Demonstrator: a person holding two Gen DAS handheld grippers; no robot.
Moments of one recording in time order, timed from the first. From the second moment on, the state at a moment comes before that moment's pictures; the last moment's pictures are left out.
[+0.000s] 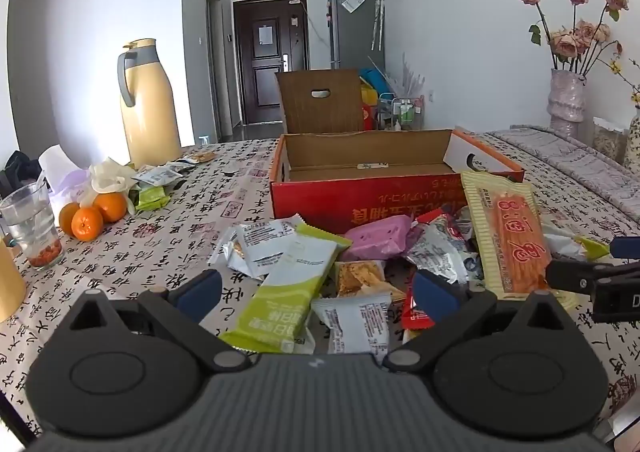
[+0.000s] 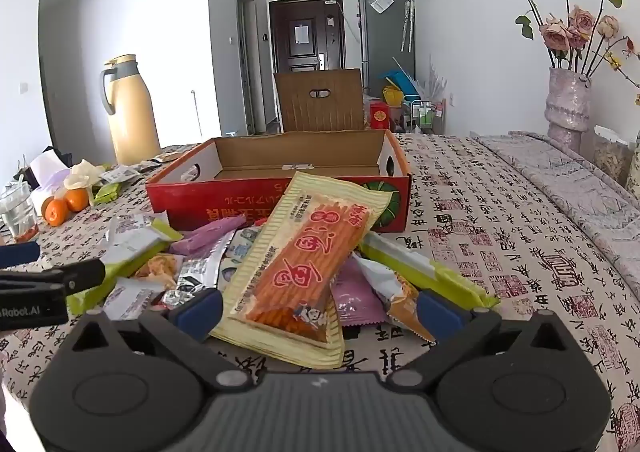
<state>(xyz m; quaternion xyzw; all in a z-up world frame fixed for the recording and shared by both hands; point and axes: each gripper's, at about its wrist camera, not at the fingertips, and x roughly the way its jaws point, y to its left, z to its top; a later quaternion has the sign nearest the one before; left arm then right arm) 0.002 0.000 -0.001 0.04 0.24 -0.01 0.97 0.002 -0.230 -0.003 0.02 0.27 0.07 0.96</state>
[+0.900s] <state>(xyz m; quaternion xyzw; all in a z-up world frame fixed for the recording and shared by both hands) -0.004 0.000 -0.001 0.02 0.24 -0.01 0.97 0.001 -0.233 -0.005 0.04 0.27 0.07 0.96</state>
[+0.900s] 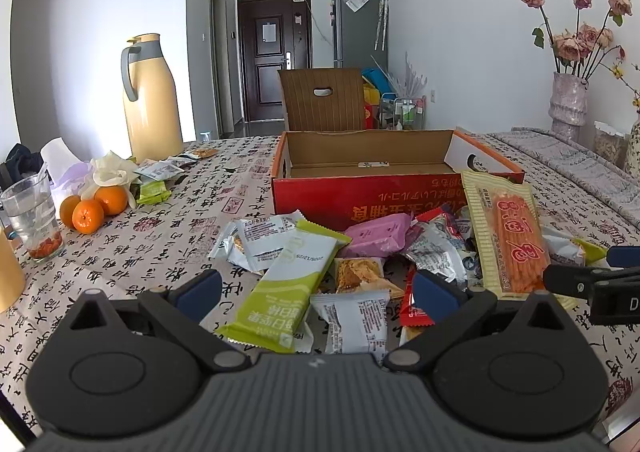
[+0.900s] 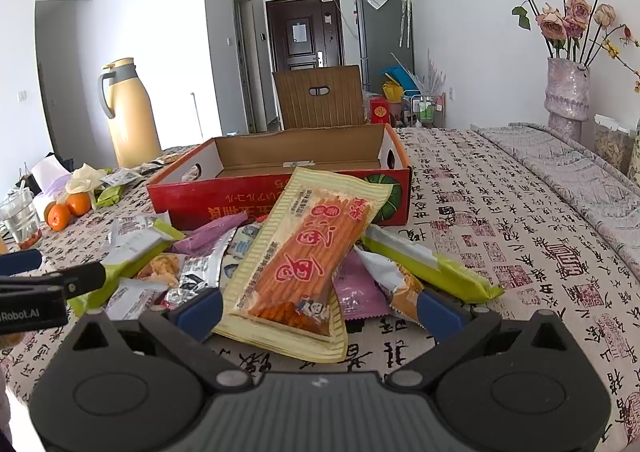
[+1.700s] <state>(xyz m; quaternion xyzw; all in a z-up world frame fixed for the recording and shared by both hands) -0.005 0.002 -0.001 0.02 0.24 -0.01 0.97 0.000 -0.233 -0.006 0.04 0.28 0.07 0.96</state>
